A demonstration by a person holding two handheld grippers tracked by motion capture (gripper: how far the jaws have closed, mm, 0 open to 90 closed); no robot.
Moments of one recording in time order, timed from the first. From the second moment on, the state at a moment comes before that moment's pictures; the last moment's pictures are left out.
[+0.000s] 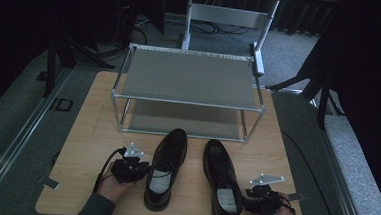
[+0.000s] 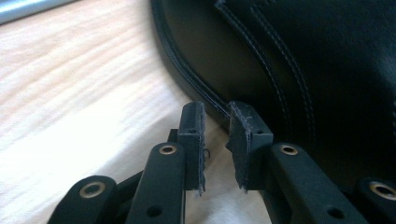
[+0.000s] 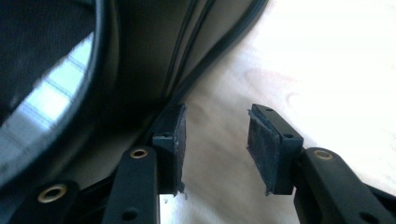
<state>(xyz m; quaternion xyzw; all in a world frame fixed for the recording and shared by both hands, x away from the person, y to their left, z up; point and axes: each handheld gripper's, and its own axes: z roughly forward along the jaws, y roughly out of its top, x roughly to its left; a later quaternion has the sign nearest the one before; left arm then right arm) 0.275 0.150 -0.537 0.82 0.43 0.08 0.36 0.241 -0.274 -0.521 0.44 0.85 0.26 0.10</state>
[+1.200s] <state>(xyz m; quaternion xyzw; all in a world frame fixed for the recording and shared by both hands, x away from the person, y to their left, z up) 0.248 0.108 -0.541 0.86 0.36 0.03 0.37 0.282 -0.231 -0.526 0.46 0.84 0.28 0.10</state>
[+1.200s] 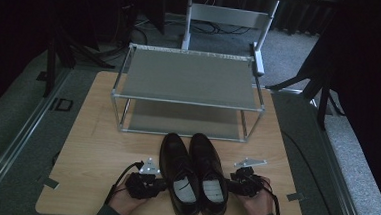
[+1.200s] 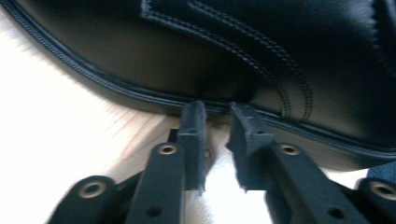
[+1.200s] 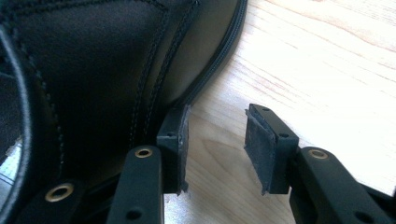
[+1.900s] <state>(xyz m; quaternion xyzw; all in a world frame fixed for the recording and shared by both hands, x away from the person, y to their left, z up) 0.290 0.141 -0.534 0.81 0.42 0.08 0.39 0.251 -0.213 -0.475 0.37 0.85 0.37 0.12</state>
